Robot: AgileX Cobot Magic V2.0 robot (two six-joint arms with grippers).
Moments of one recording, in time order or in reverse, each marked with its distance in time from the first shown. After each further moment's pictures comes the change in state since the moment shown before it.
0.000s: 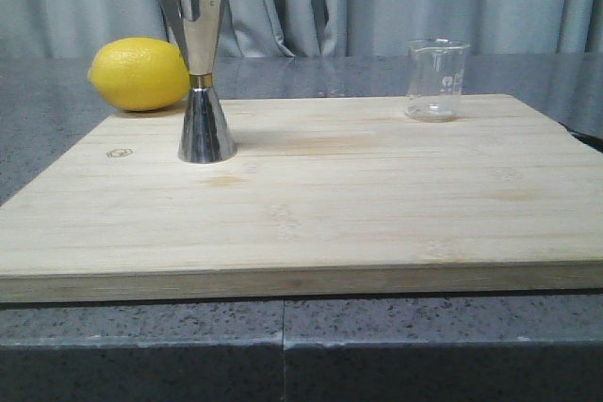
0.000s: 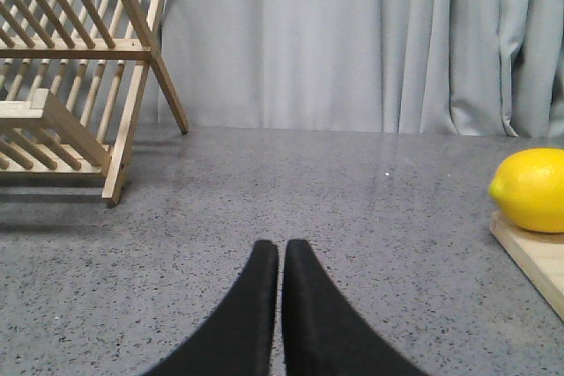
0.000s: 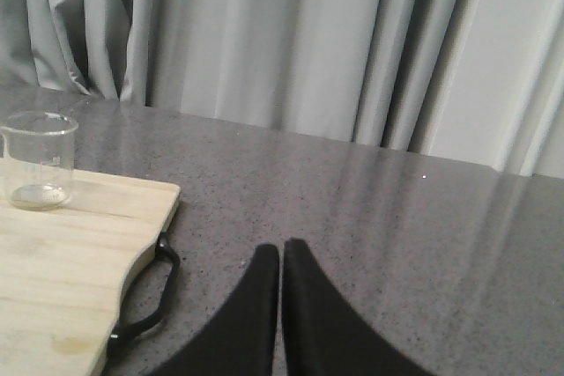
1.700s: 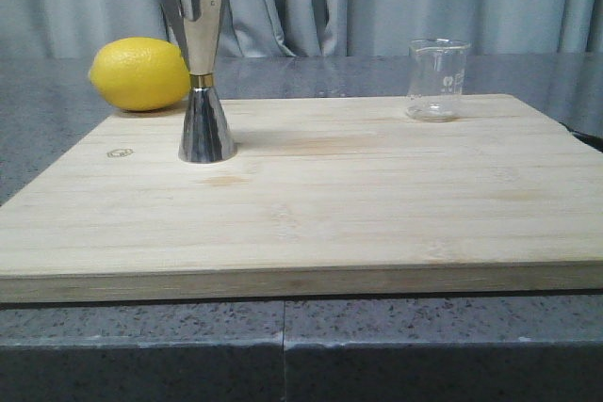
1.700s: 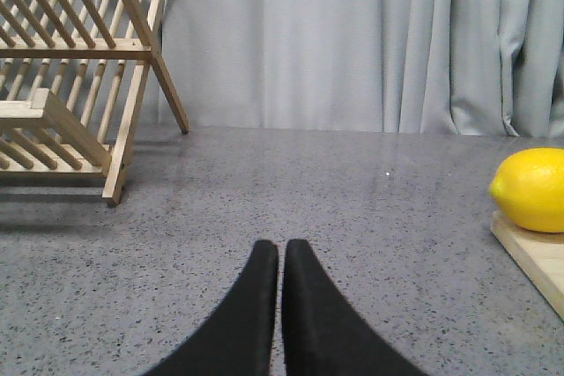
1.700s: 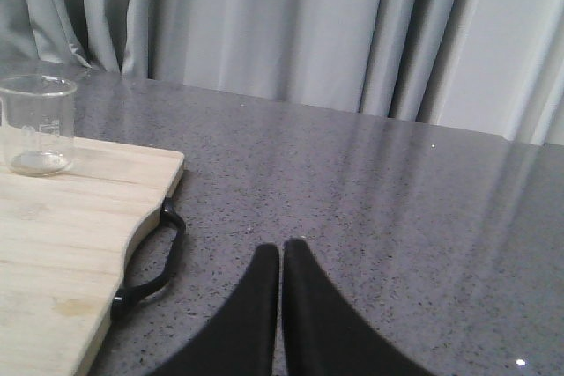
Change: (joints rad) left arm 0.000 0.000 0.000 0.000 0.000 0.000; right arm 0.000 0.000 0.043 -0.039 0.000 0.052
